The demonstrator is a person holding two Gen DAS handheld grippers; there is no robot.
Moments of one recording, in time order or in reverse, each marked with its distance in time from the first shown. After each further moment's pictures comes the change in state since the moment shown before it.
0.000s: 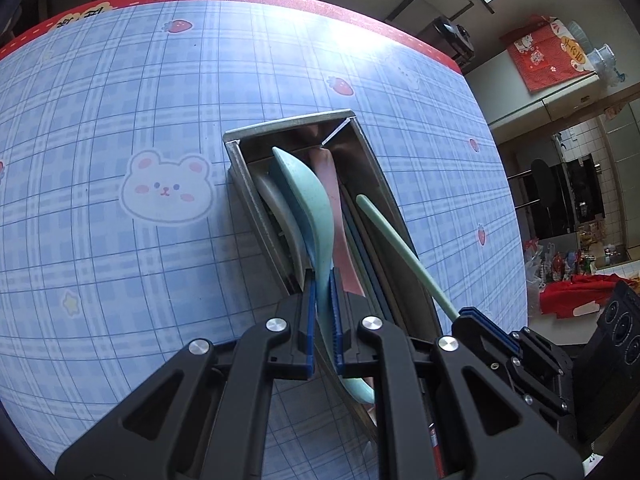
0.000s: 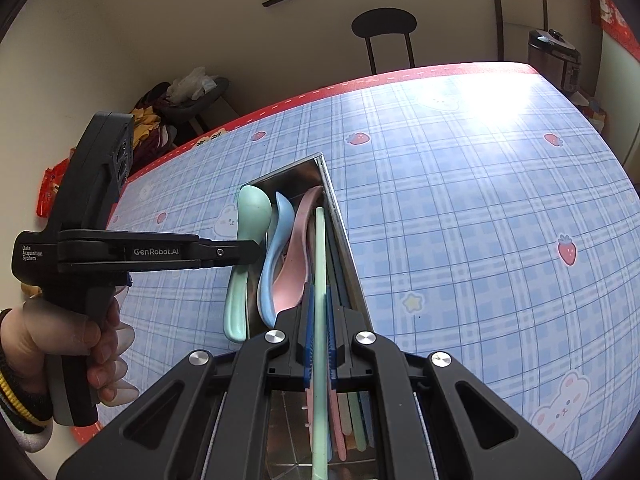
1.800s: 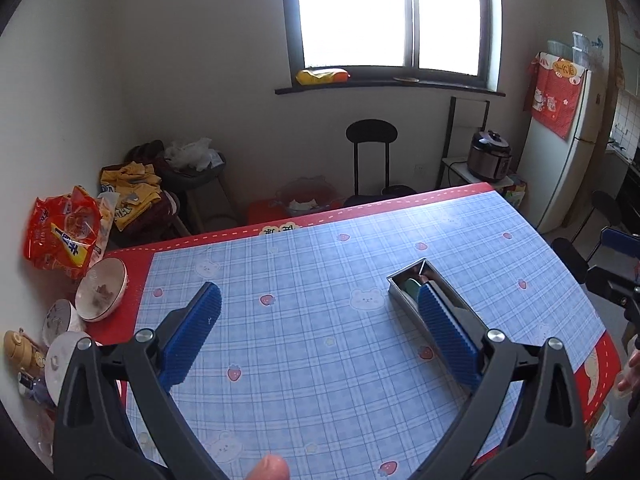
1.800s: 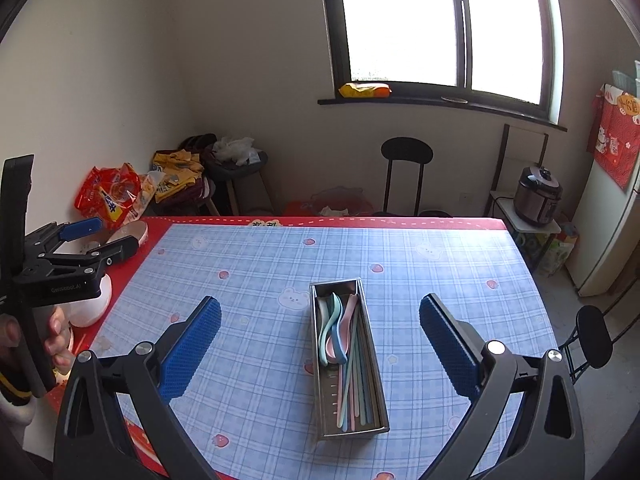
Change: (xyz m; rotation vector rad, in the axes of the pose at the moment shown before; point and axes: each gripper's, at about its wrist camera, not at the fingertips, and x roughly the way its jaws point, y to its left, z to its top) left arm -0.312 -0.030 -0.146 0.224 -0.652 0.474; right arm -0.212 0.114 0.007 -0.252 -0.305 -0.086
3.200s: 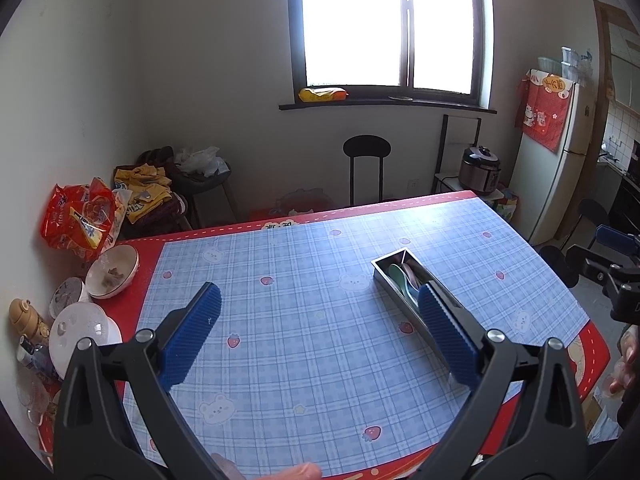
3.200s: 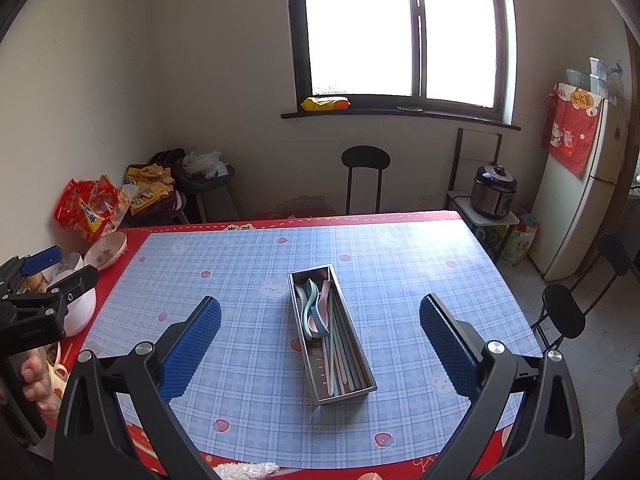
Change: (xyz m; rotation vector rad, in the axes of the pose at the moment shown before) left arm -0.070 -0.008 -0.054 -0.006 -0.068 -0.001; right arm -0.062 0.030 -0.045 0.061 -0.056 -0.164
